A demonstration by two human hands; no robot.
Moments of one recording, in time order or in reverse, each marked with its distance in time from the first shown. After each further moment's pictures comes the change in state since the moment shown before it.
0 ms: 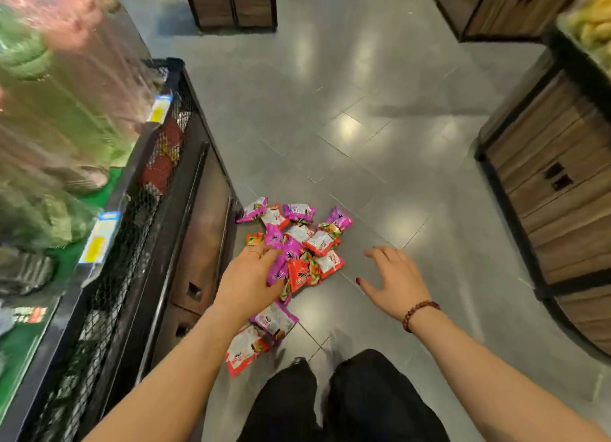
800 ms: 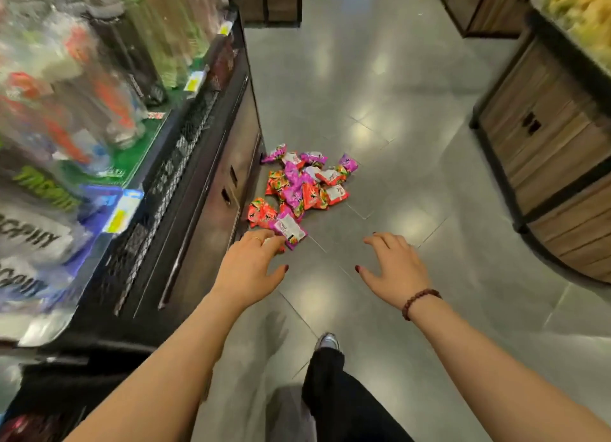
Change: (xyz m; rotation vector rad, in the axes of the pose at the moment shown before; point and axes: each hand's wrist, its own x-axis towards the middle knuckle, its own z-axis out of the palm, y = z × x) left_hand -0.445 0.135 0.055 0.088 0.111 -0.026; right_hand -0.434 -0.052 0.095 -0.049 0.083 -0.093
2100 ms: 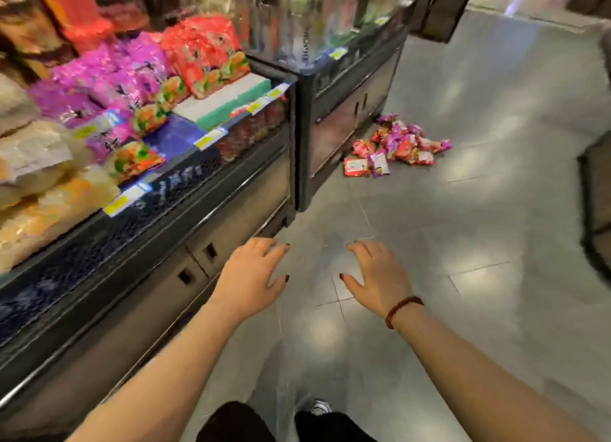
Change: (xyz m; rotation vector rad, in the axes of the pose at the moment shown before) left_hand -0.756 0.266 0.035 0.058 0.161 -0.356; right_hand -0.662 -0.131 0.086 -0.018 -0.050 -0.558
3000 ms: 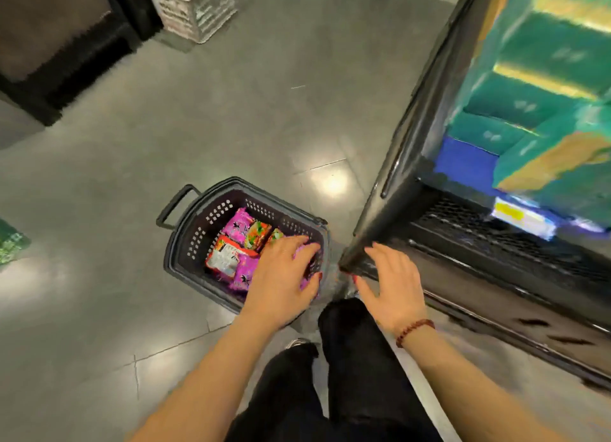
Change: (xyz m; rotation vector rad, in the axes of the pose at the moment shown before) left_hand -0.628 -0.144 -0.016 -0.111 0.550 -1.391; right_hand -0.147 -0.603 0.255 0.047 -0.468 -1.182
